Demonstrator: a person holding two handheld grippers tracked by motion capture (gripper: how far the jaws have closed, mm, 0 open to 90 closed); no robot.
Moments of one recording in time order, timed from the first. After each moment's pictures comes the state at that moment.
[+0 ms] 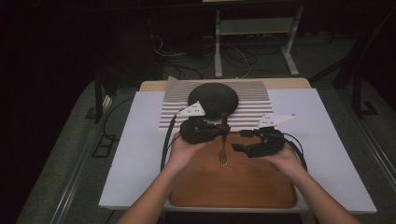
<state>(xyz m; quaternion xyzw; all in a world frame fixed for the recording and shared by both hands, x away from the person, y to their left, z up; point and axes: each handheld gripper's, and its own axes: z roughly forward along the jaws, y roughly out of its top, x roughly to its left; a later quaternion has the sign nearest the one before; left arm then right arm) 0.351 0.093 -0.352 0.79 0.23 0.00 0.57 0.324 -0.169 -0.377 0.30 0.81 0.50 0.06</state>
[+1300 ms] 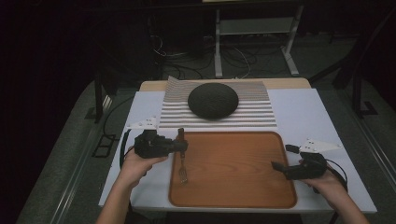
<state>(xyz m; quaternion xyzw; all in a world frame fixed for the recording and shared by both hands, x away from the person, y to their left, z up) 0.320 0.208 -0.357 0.80 0.25 -0.04 0.54 0.272 -0.272 -0.430 0.37 0.79 0.46 0.15</state>
